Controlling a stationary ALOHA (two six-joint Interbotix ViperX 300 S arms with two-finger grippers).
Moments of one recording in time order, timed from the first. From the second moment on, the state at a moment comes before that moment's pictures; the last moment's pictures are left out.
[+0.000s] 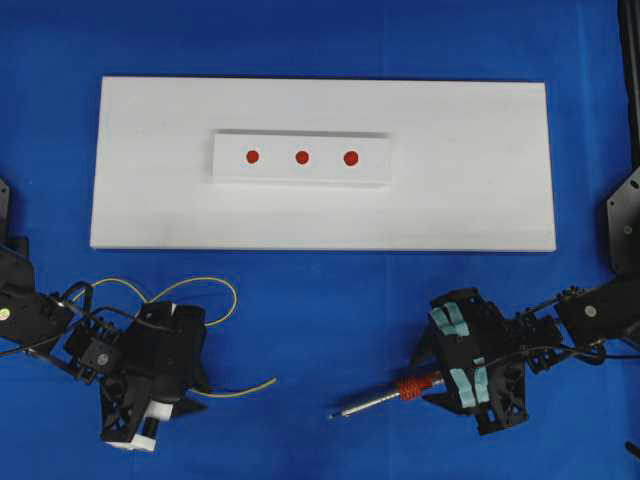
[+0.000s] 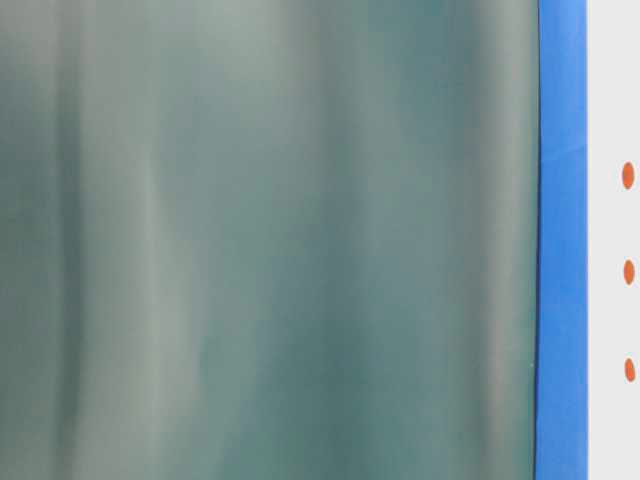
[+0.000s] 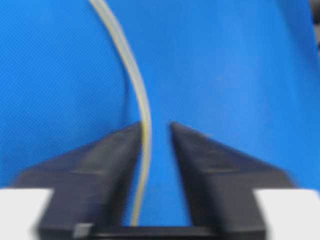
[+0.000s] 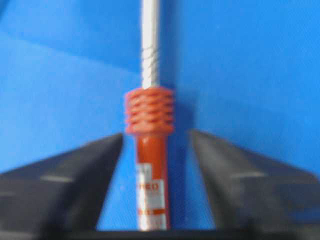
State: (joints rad) left arm -0.52 0.09 0.86 0.00 -0.26 -0.45; right arm 0.48 0.04 0.92 0.03 -0.19 0.38
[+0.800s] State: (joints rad) left arm -0.39 -0.36 0.92 0.00 0.03 -0.26; right arm 0.30 -0.47 0.91 -0.13 0.12 0.37
